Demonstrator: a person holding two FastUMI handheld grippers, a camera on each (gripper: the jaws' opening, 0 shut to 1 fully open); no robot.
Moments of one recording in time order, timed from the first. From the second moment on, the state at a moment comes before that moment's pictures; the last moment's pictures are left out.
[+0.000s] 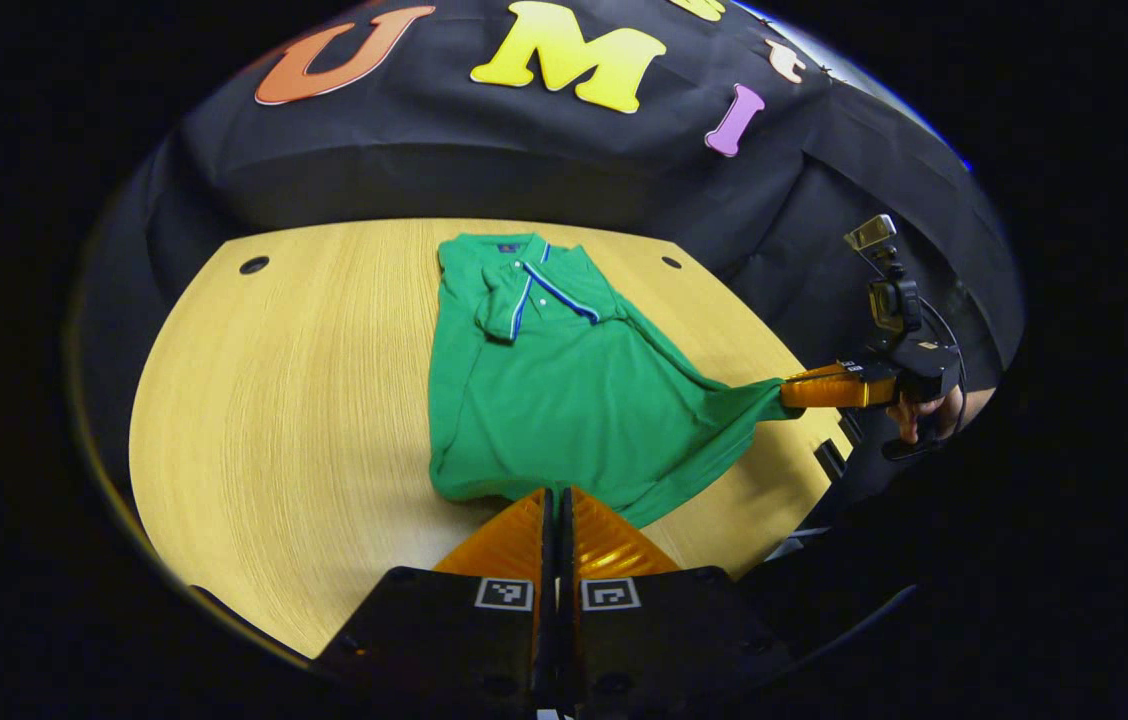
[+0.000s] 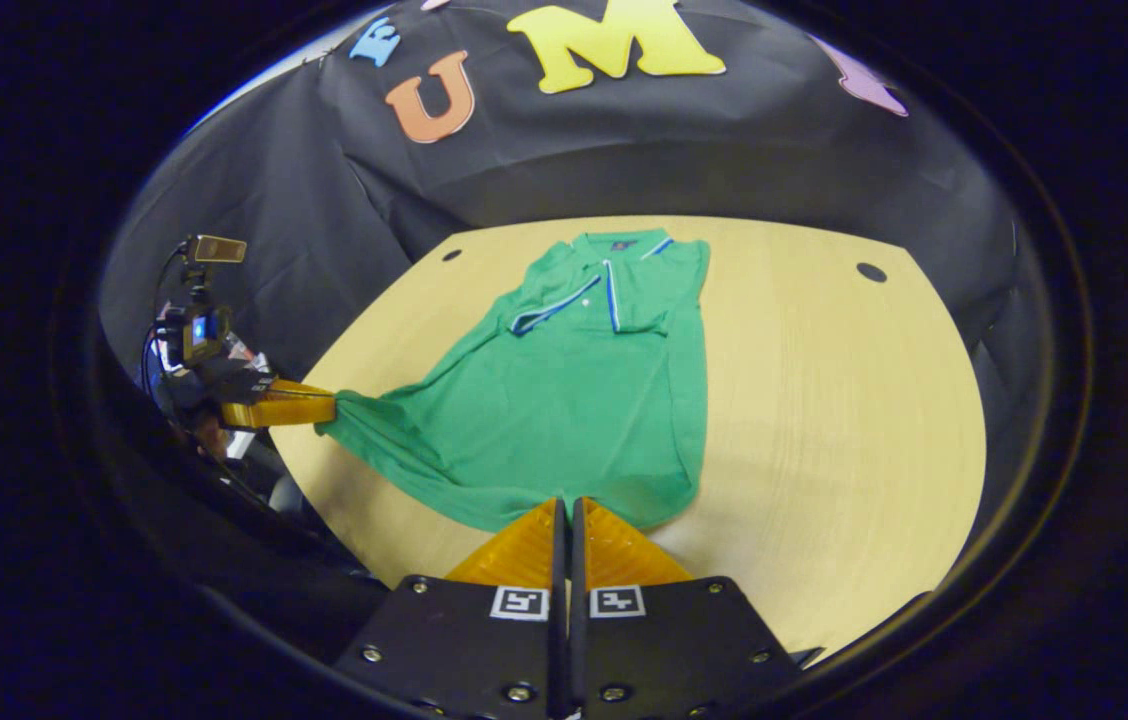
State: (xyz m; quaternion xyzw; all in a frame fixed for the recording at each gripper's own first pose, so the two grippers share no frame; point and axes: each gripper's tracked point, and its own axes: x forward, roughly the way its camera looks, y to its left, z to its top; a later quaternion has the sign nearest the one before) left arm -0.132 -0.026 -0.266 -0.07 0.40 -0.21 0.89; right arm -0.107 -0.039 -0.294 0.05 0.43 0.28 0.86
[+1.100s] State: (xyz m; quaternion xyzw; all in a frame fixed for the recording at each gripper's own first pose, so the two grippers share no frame) left arm 0.089 -0.007 -0.146 -0.06 0.26 -0.18 0.95; right arm 0.103 -0.031 -0.174 0.11 0.31 0.23 0.91
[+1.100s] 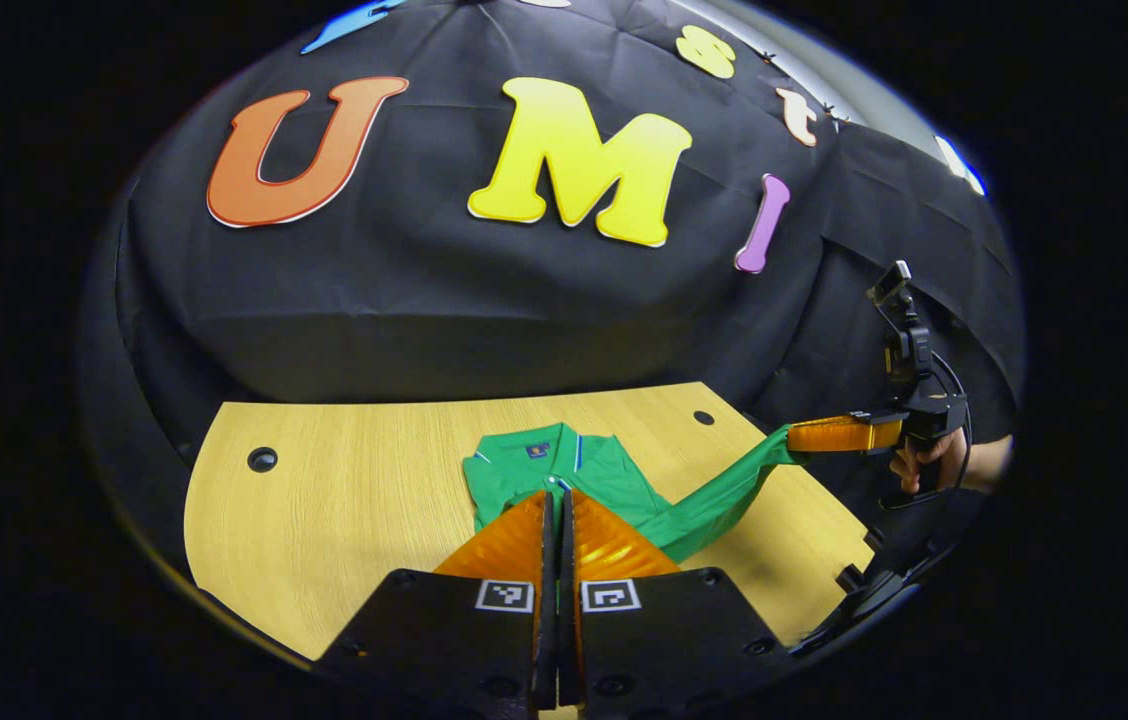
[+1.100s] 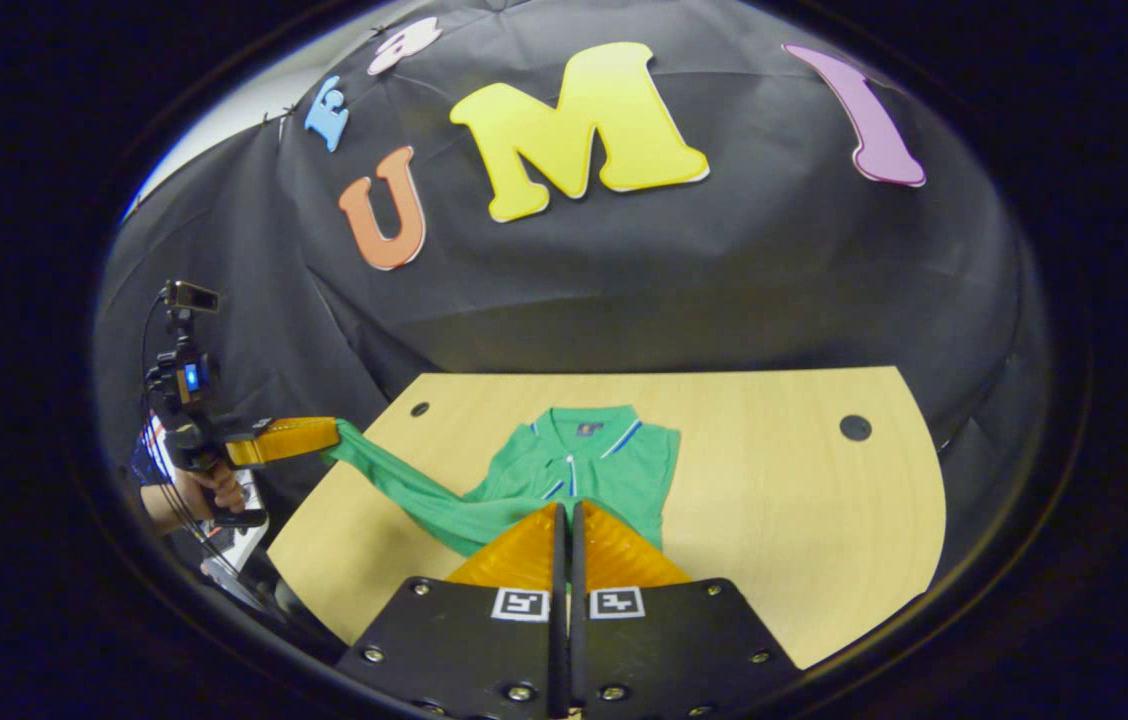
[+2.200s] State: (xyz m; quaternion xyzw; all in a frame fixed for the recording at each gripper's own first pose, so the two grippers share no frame) left arm 0.278 0.042 -0.301 -0.03 0.27 -0.05 0.96; right arm 0.323 -0.017 -0.335 0.08 0.33 0.11 0.94
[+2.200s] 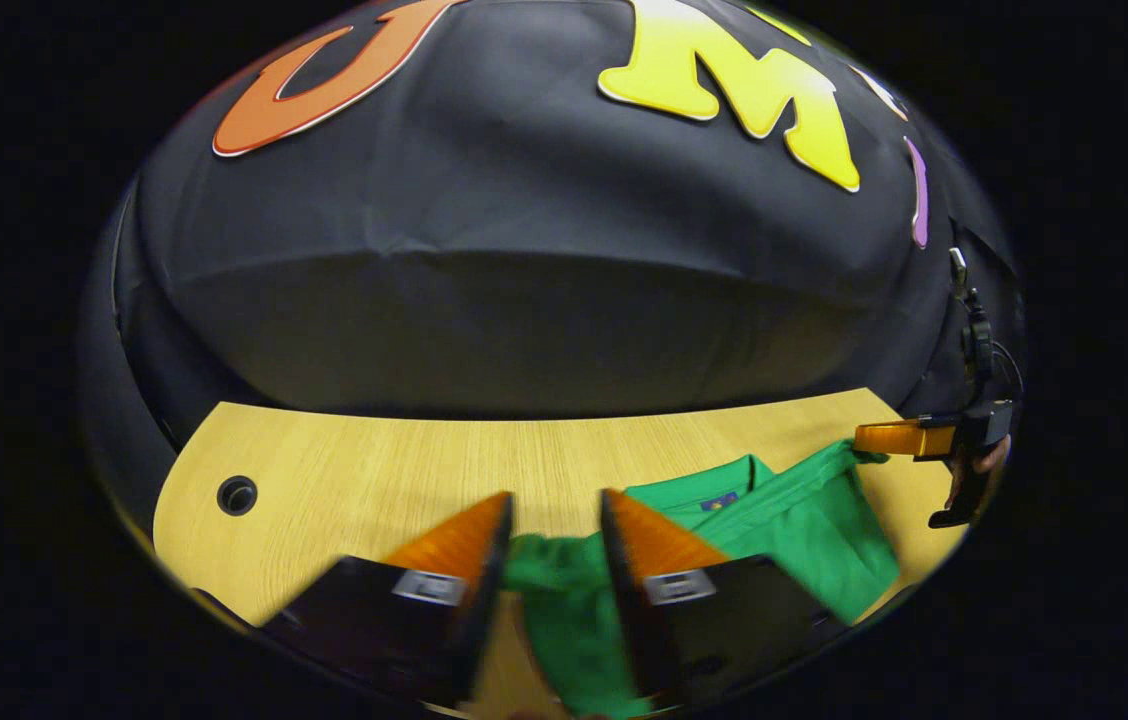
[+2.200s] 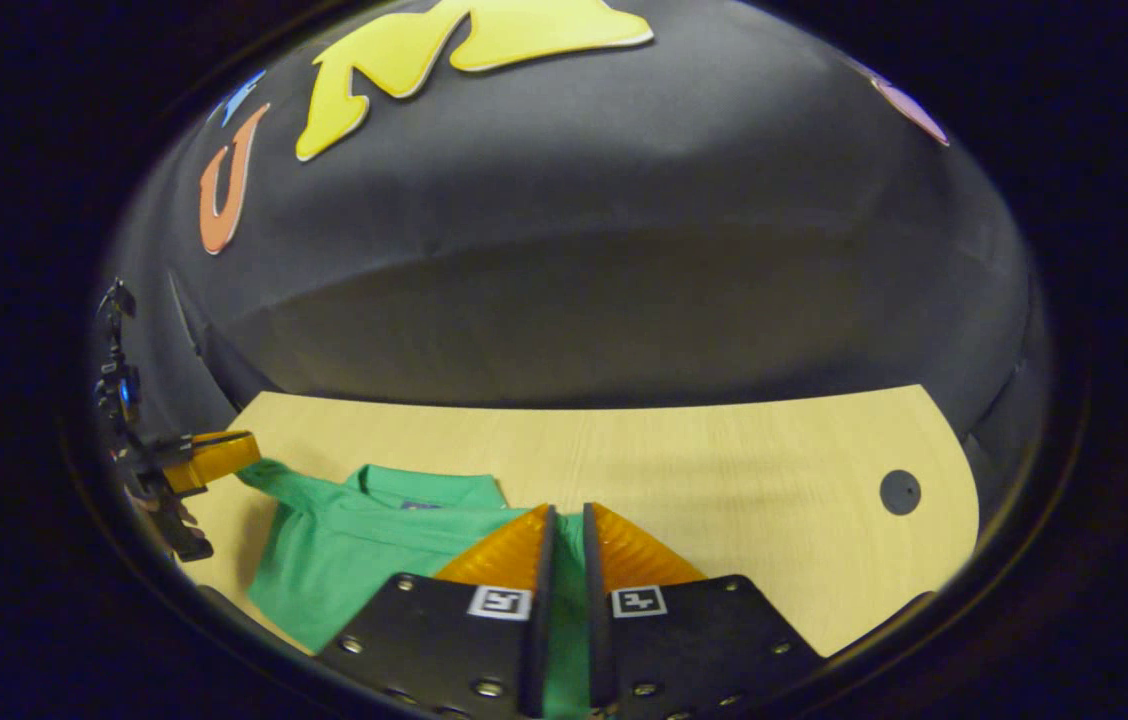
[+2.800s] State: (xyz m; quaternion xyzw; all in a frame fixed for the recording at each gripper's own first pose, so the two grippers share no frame) left arm 0.238 0.051 -0.189 -0.05 0.20 0.00 0.98; right arm 0.255 -0.024 -0.216 0.03 0.23 0.06 0.97
